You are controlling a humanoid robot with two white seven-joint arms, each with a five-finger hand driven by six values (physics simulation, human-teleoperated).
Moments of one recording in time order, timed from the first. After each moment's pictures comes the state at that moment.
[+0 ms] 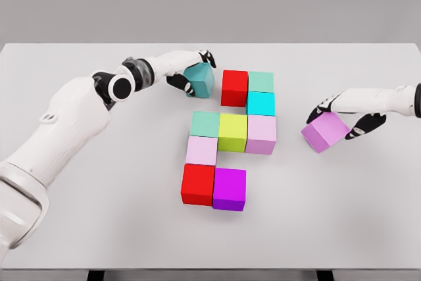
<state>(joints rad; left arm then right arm) -0.91 0.22 -0.84 -0.85 -0.36 -0.20 -0.36 -0.90 -0.98 1.06 -1.28 0.02 -0.61 0.61</state>
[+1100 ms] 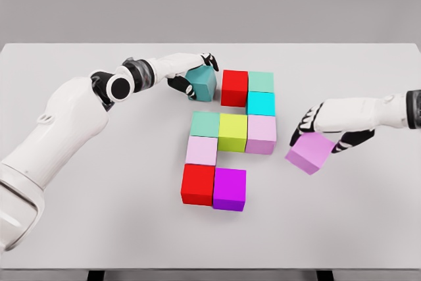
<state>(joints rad) -0.91 0.24 -0.84 -0.90 -0.34 -0.20 -0.40 -0.91 -1.07 1.08 -1.60 0.03 -0.61 0.61</state>
